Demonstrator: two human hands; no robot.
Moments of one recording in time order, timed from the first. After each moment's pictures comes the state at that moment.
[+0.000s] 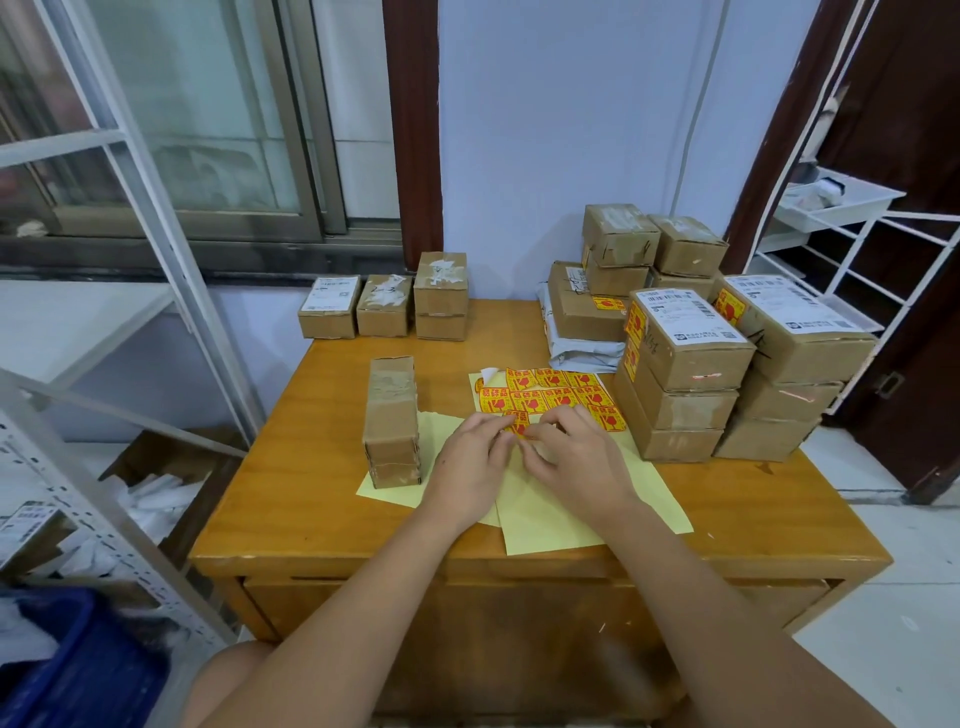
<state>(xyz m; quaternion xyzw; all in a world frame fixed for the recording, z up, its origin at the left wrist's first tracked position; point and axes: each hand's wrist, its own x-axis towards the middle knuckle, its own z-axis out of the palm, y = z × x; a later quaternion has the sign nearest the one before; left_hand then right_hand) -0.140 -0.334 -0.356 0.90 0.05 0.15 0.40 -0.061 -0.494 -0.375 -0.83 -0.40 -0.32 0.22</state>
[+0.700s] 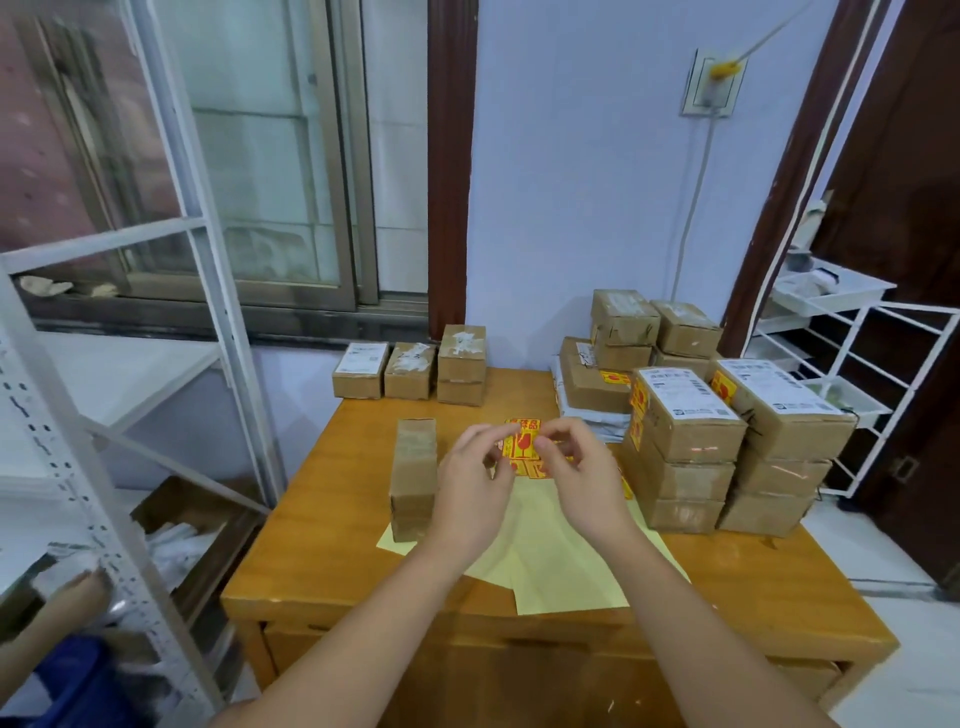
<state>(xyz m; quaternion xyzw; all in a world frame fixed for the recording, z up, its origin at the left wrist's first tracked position) -0.172 -0.337 -0.283 0.82 0.04 0.31 0.48 -0.095 -0.470 -0.285 -0.77 -0.26 -0.09 0.58</state>
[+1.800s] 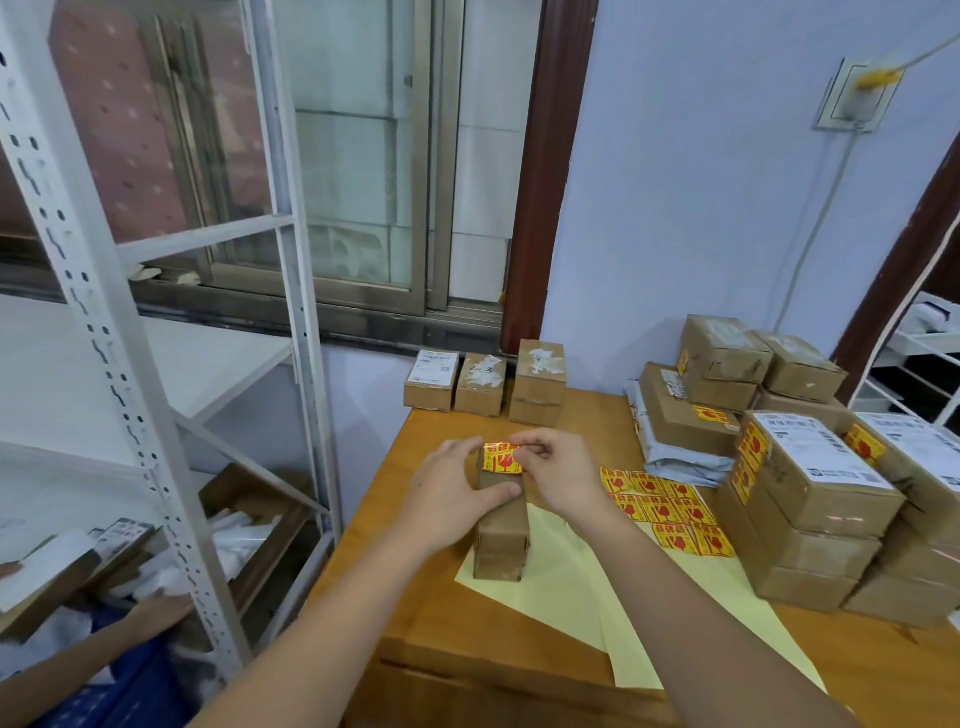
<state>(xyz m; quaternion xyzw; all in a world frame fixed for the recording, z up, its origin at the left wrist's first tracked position) -0.169 -0.193 -0.299 0.90 0.17 0.17 0.36 -0.069 -0.330 -0.274 -0.83 -0.26 0.04 0.50</state>
